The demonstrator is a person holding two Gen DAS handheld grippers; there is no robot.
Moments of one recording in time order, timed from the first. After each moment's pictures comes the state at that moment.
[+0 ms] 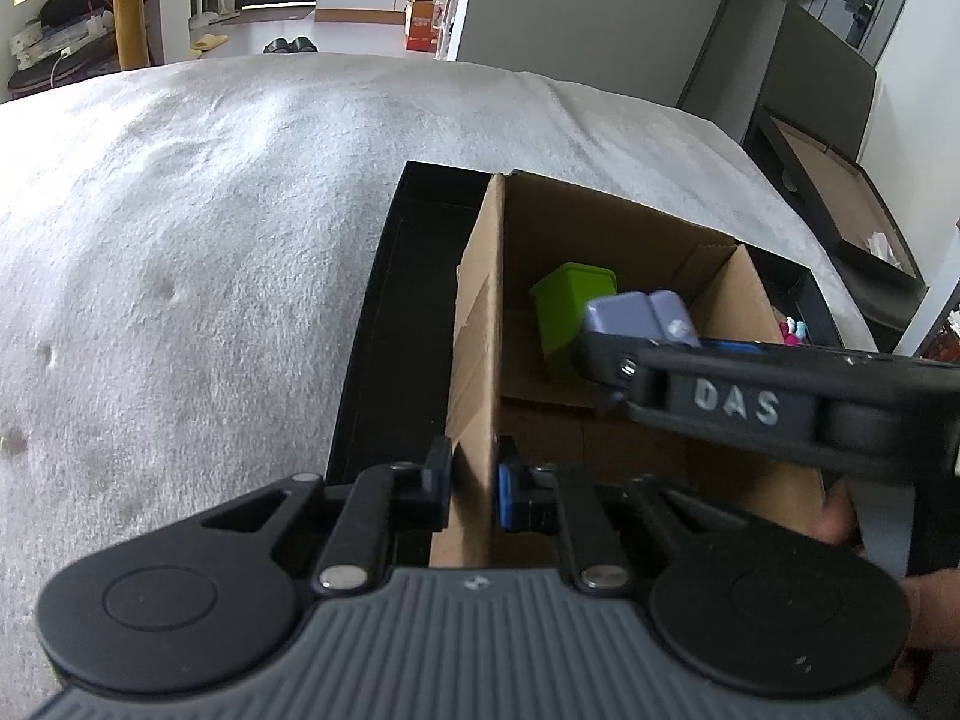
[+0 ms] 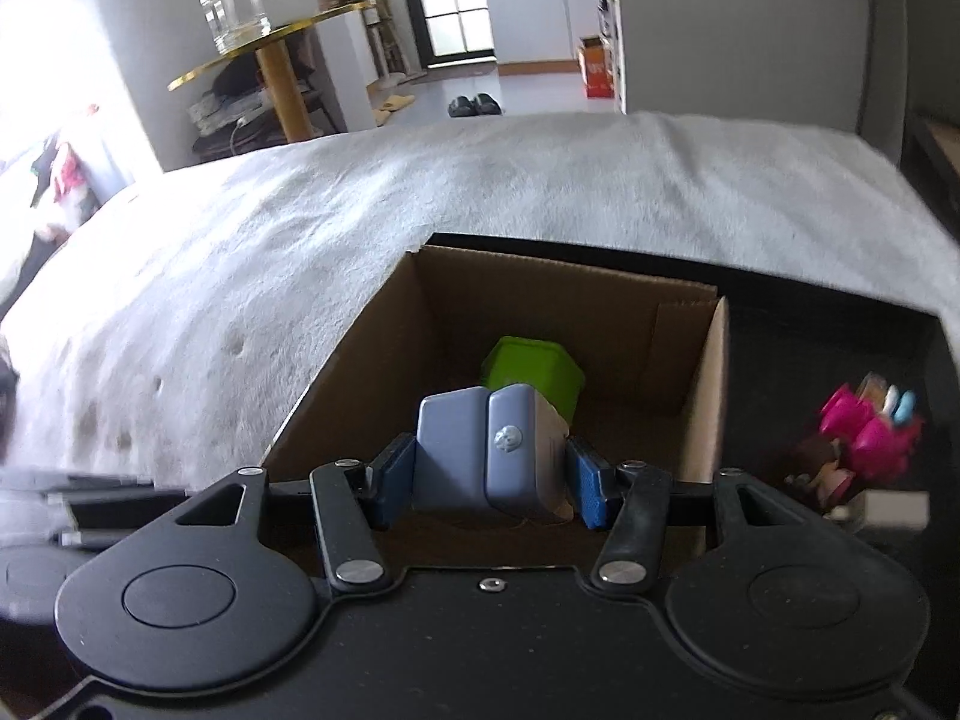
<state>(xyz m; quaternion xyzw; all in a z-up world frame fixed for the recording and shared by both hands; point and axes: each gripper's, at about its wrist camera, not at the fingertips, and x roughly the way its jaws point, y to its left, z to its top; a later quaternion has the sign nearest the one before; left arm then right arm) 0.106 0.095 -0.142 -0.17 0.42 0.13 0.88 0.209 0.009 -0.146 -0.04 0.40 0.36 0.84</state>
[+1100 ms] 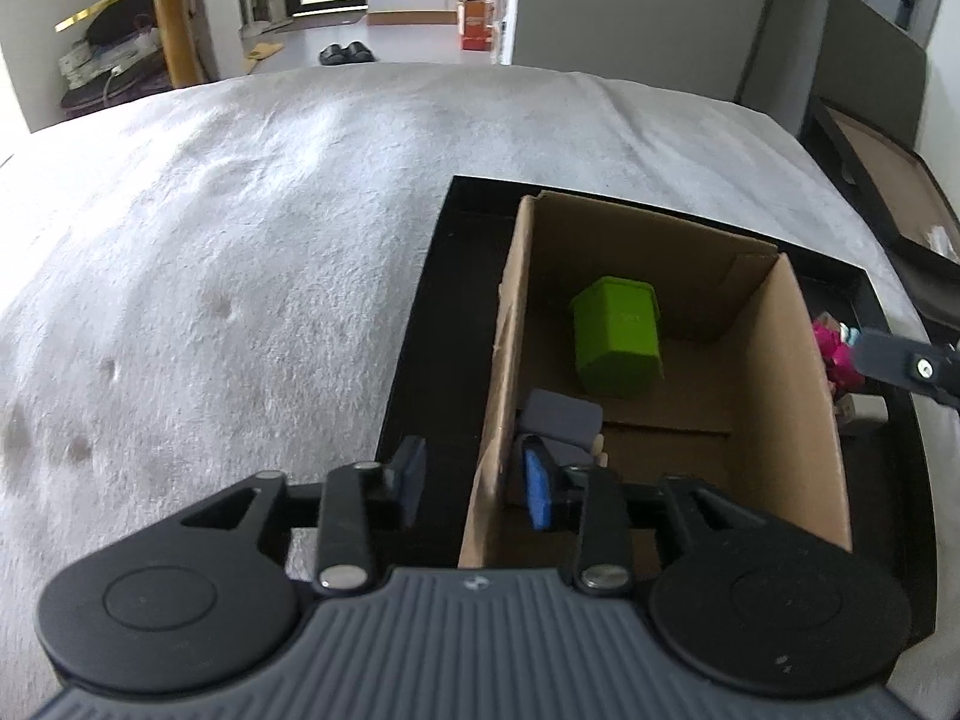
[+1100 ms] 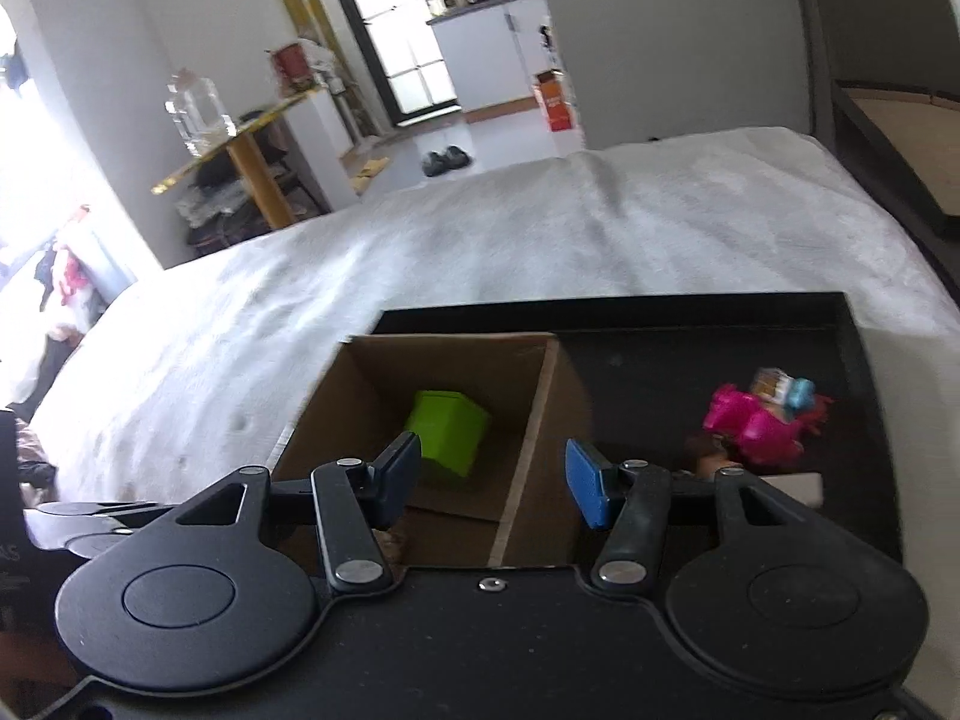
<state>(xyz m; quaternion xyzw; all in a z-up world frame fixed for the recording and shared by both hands) 0.119 0.082 -0.124 -0.13 0.44 0.20 0.86 0.227 -0.084 -0.115 0.03 0.38 0.33 0.86</state>
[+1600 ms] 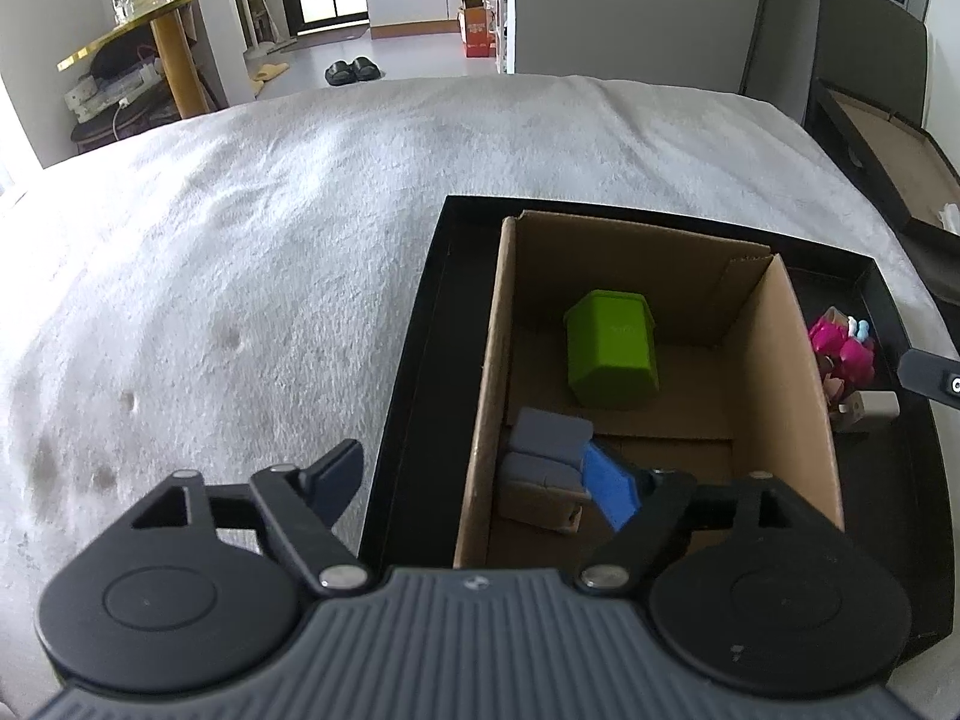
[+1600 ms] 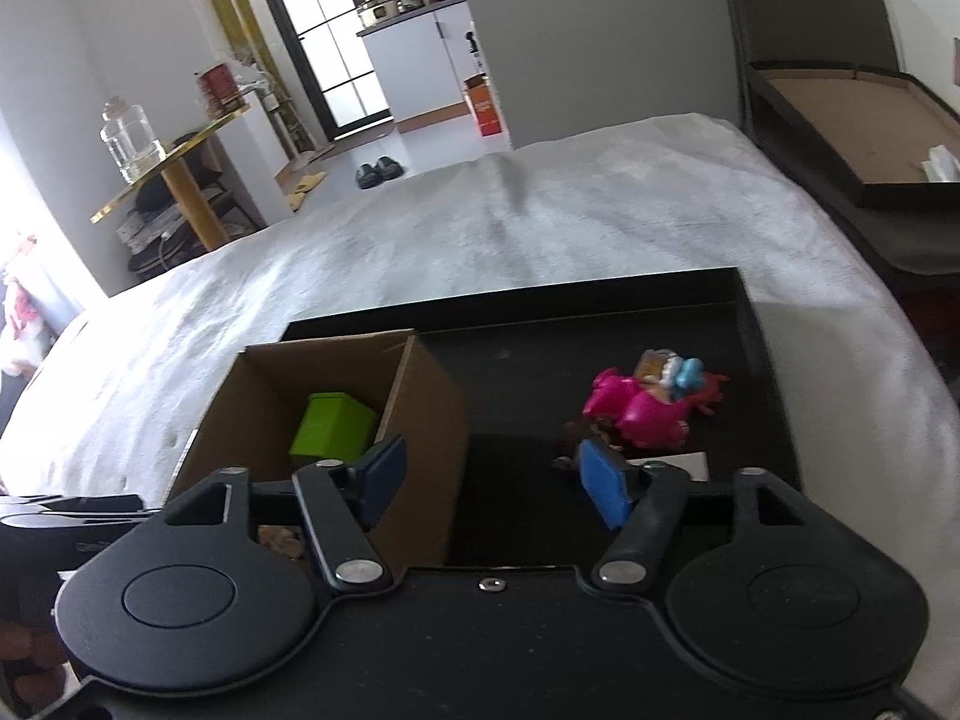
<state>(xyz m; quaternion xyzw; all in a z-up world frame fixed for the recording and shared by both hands) 0.130 0.064 -0.115 -0.09 0.45 0.22 0.86 0.240 -0.129 -0.127 0.04 0.38 0.28 0.88</state>
